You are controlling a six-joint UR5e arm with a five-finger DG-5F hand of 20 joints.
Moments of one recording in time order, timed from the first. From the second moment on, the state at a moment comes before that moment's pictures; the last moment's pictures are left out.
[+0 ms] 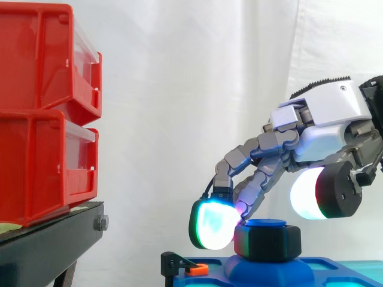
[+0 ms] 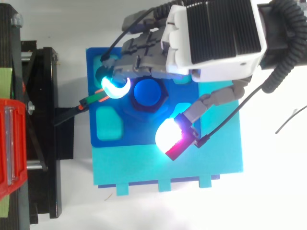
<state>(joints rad) -0.01 -2.23 -1.11 -3.12 -1.72 -1.26</state>
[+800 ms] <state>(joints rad) -0.06 -2.23 -1.09 -3.10 -1.81 -1.25</state>
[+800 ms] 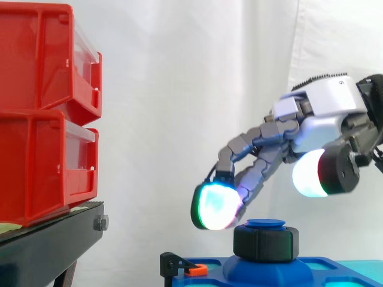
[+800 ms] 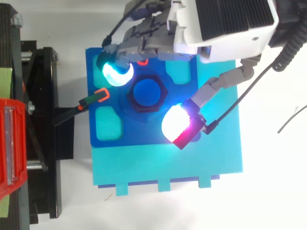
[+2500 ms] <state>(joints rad) 0.02 -2.25 -1.09 -3.08 -1.70 -1.26</state>
